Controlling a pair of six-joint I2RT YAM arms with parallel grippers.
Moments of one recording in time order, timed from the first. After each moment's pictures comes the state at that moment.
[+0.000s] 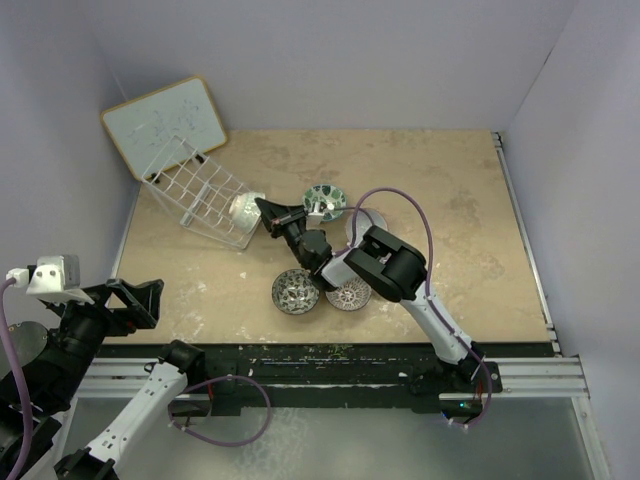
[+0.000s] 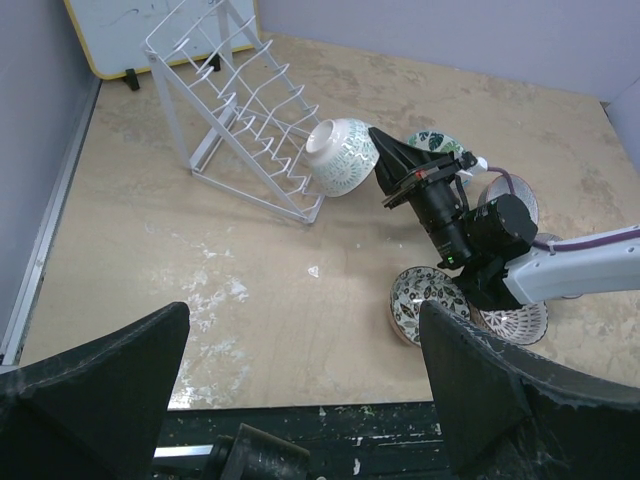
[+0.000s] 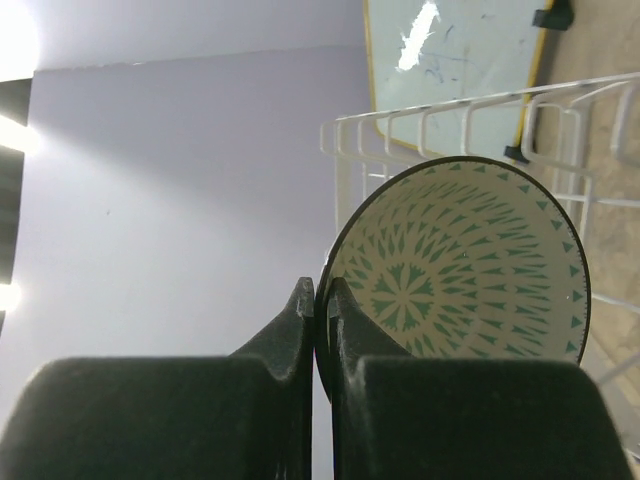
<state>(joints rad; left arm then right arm) -0.39 0.43 1.50 -1.30 -0.28 -0.32 0.91 2.40 1.26 1.40 0.37 1.67</state>
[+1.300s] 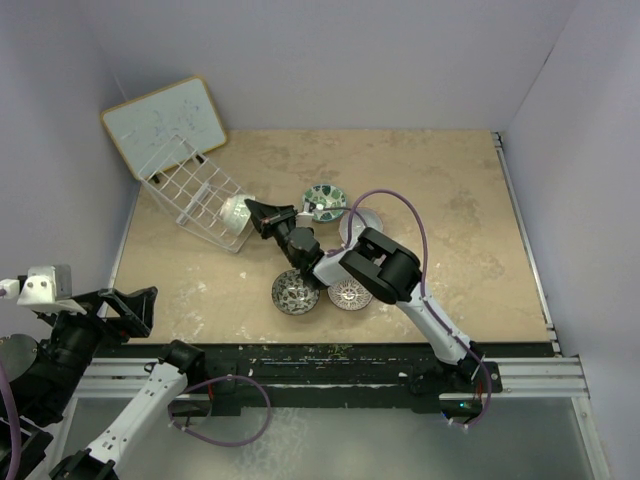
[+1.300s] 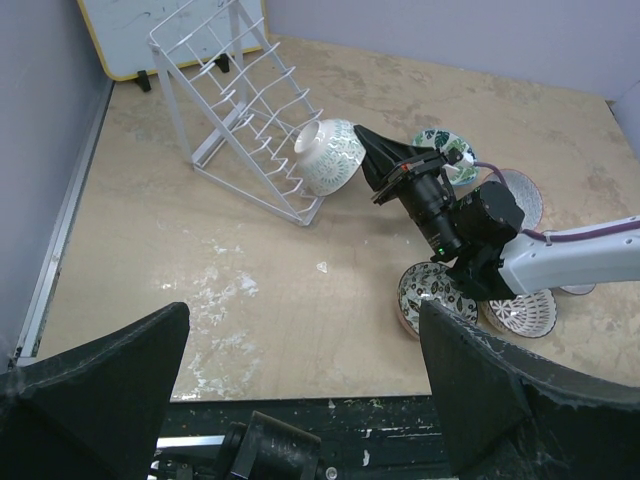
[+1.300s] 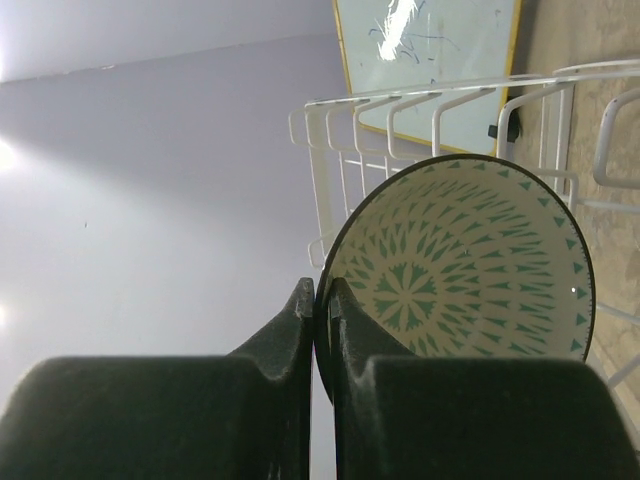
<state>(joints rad) -0.39 0.41 1.54 -1.35 -0.29 -0.31 0.94 2.44 1.36 1.27 0.39 1.71</state>
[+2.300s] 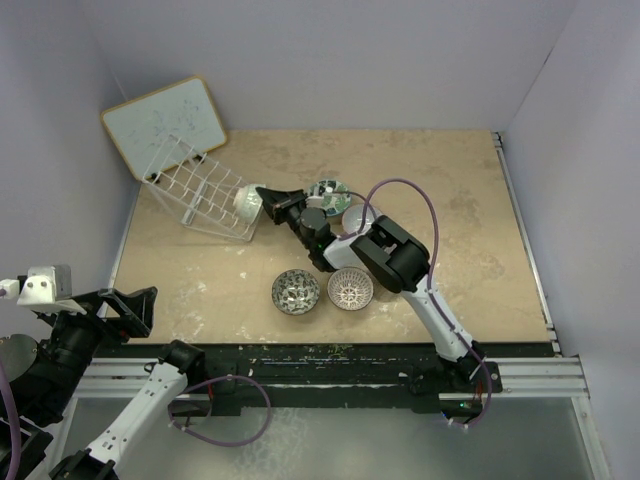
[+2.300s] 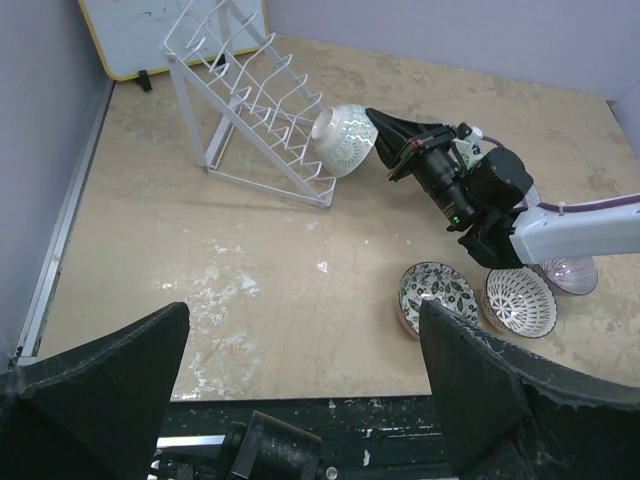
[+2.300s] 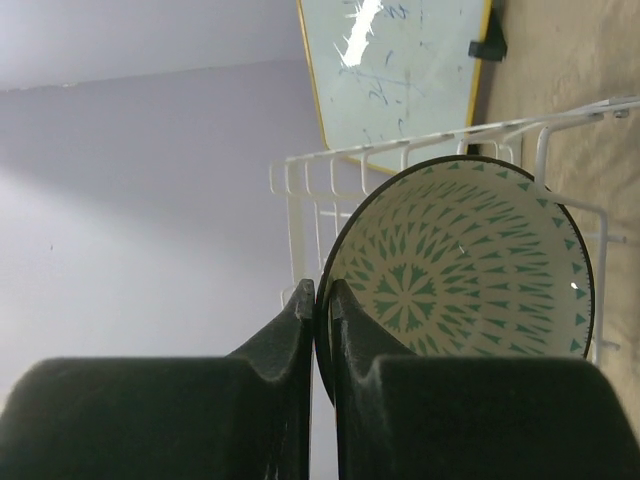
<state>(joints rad) -0.39 0.41 1.54 -1.35 -0.29 -0.31 0.82 2.44 1.39 1.17 0.24 1.69</state>
